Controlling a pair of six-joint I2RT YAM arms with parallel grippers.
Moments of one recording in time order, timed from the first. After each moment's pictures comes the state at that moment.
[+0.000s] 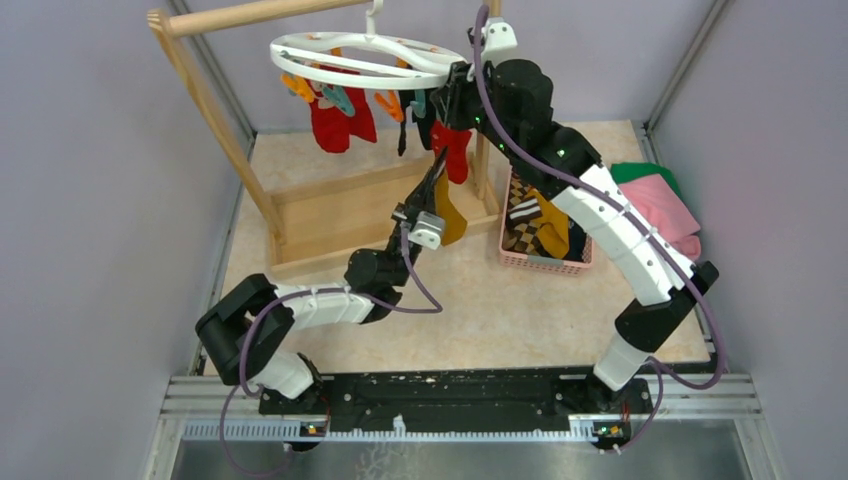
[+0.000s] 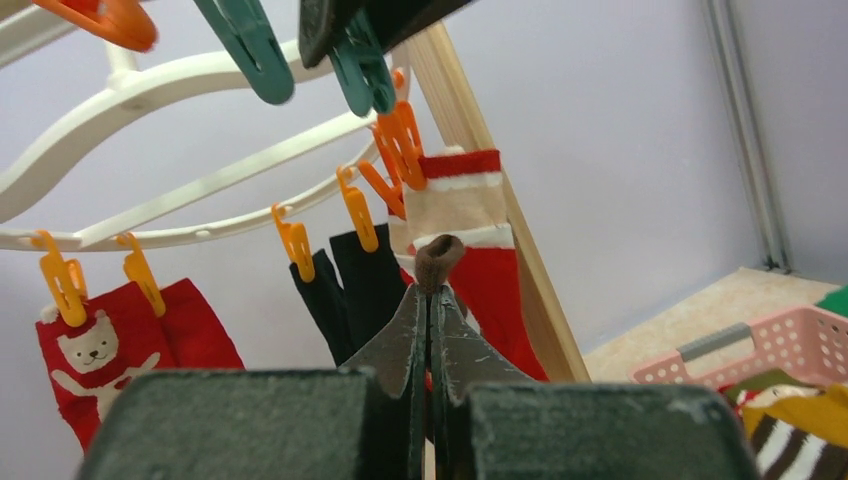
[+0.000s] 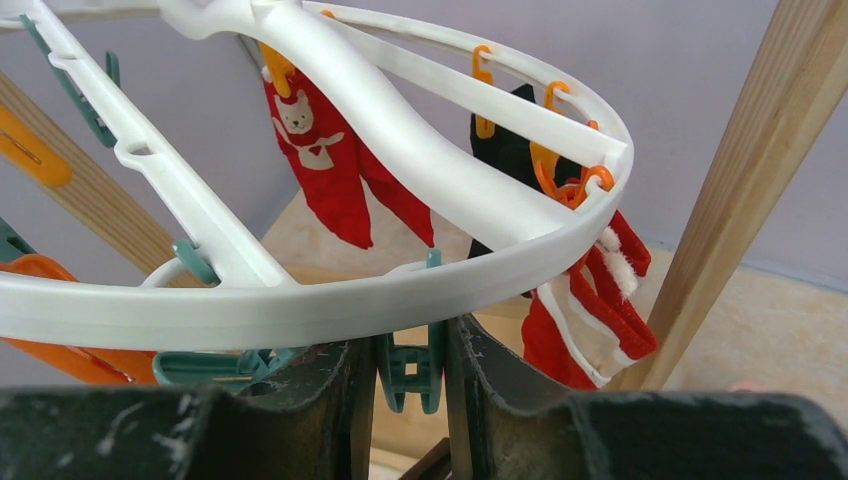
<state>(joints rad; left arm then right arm) -0.90 1.48 0.64 1.51 -0.28 0.67 0.76 1.67 2.03 -0.42 0.22 0.21</state>
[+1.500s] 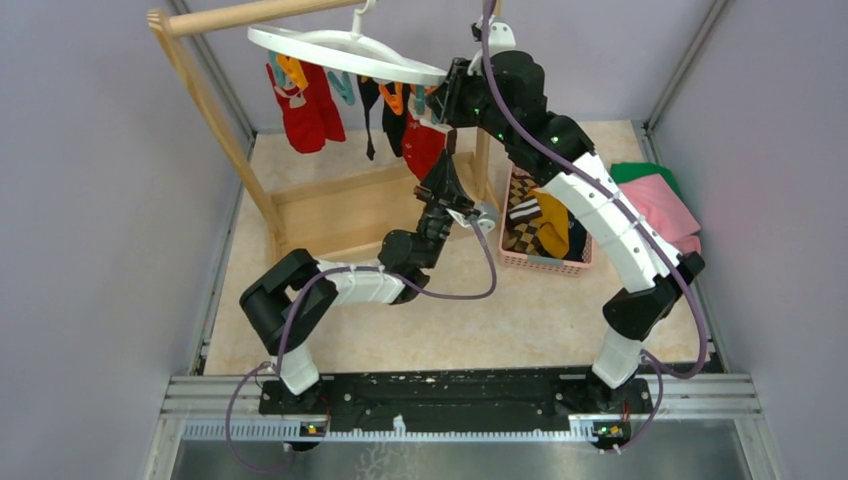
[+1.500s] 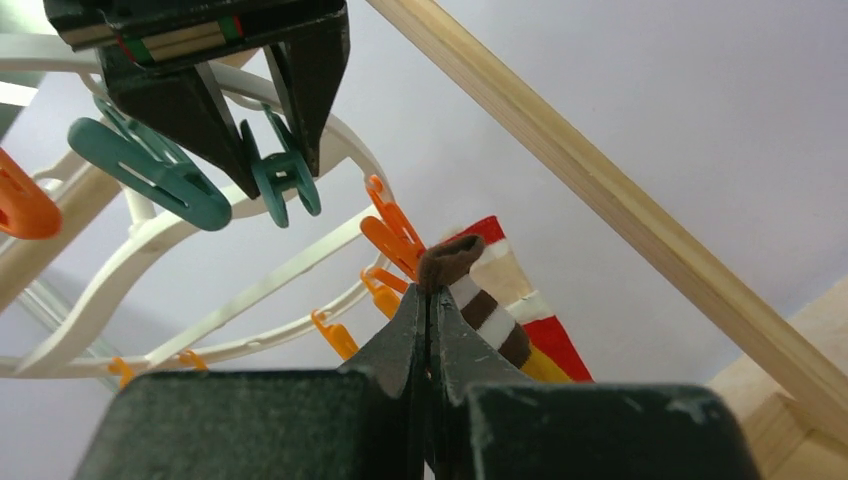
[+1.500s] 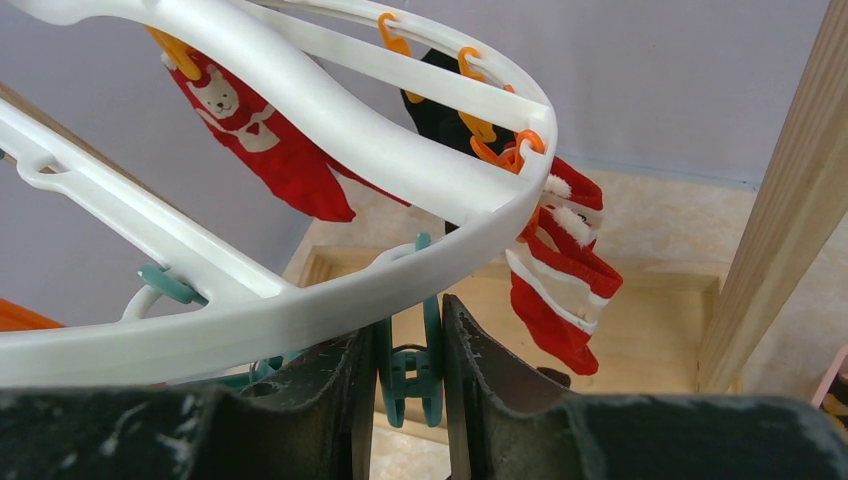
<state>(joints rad) -0.90 1.72 0.86 1.51 -0.34 1.21 0.71 1.75 2.12 -0.52 0.13 0.41</state>
